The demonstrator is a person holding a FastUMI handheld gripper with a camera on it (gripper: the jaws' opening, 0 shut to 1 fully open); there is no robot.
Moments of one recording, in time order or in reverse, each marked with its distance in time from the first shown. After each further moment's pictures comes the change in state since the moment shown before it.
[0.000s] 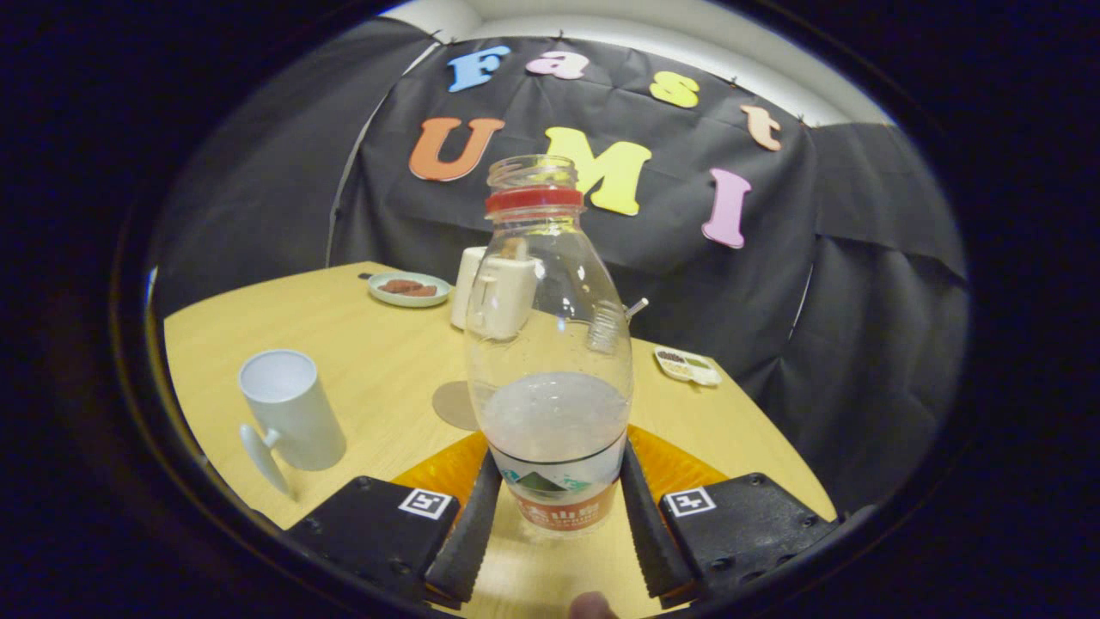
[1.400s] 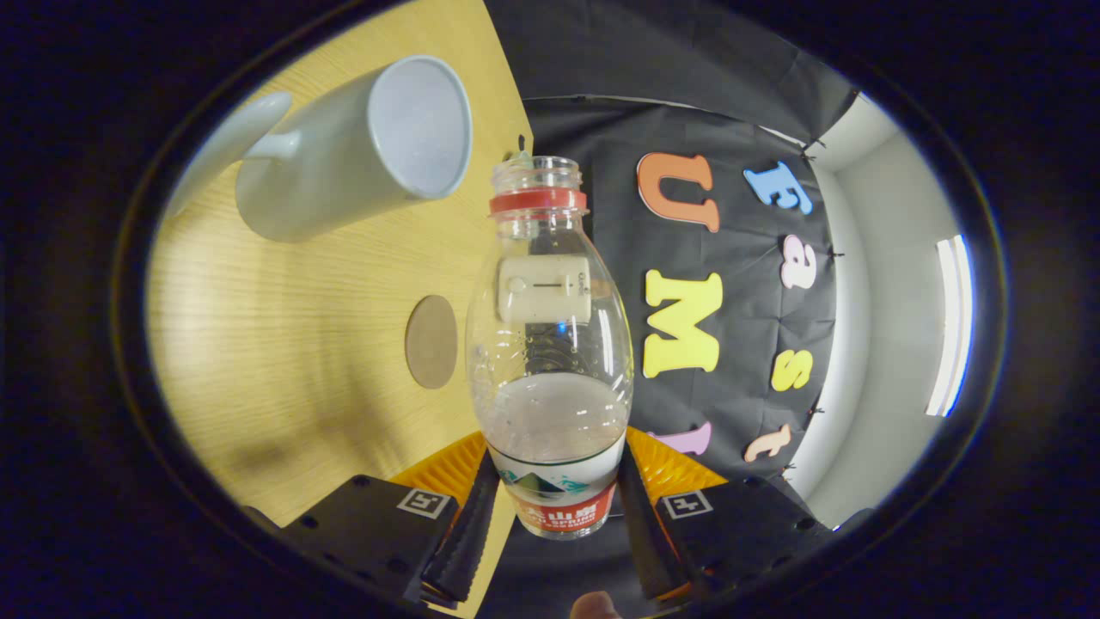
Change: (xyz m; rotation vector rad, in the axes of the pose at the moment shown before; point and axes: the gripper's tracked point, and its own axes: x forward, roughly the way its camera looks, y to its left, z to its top) arm 0.017 0.032 0.036 -1.217 -0.101 -0.216
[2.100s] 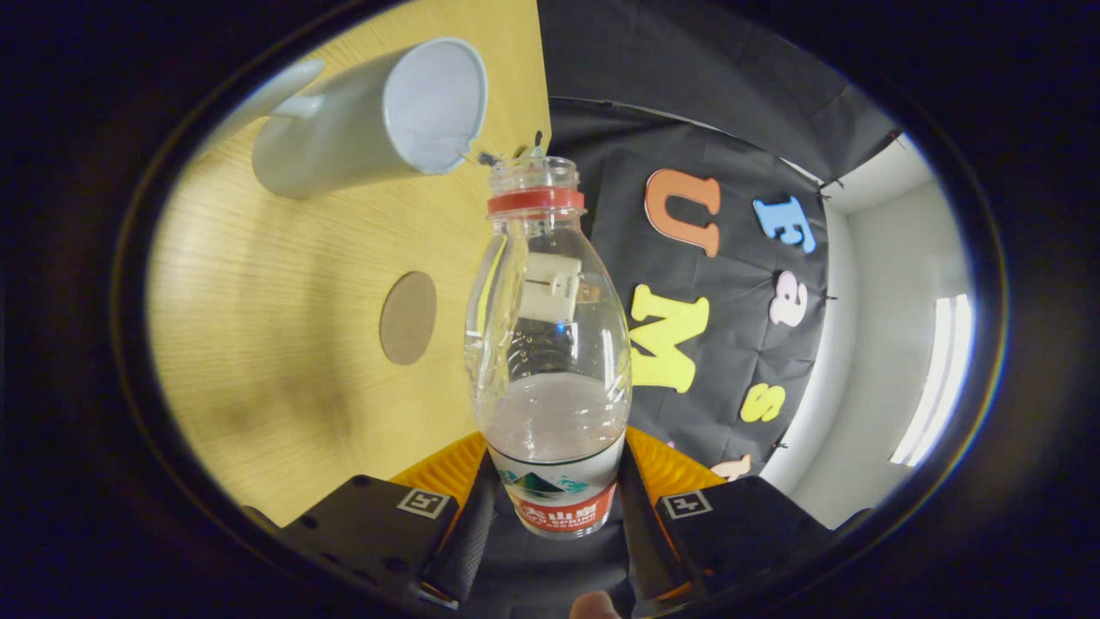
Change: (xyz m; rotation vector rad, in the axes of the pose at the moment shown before) arm -0.002 -0.030 -0.001 -0.143 -0.012 -0.051
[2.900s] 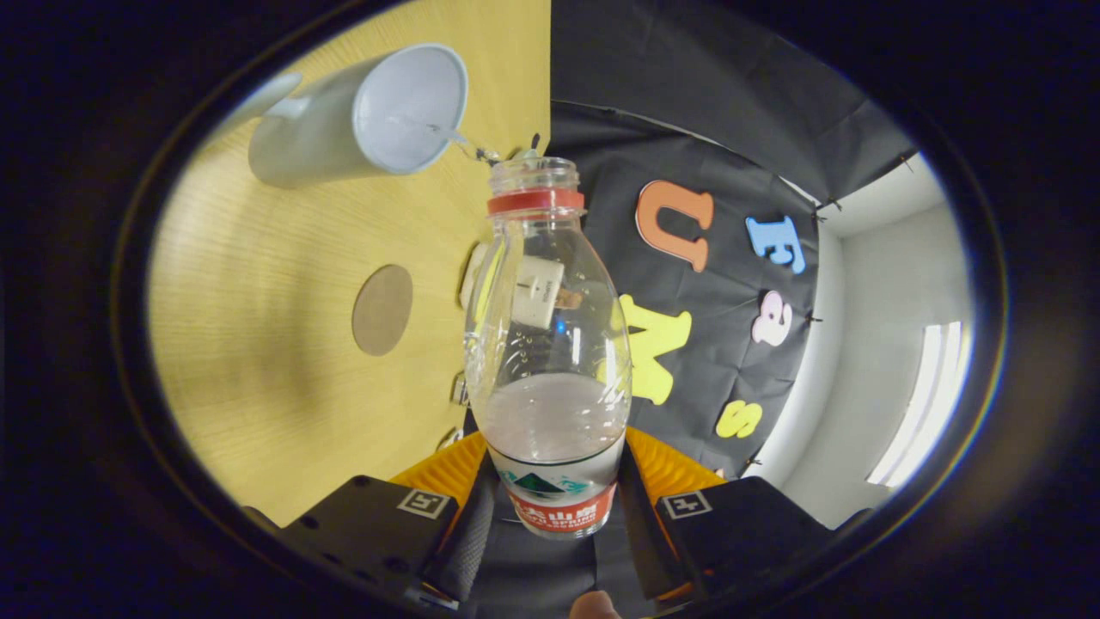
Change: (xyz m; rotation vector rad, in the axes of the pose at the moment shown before) arm -0.002 -0.029 0.005 -0.078 -0.024 -0.047
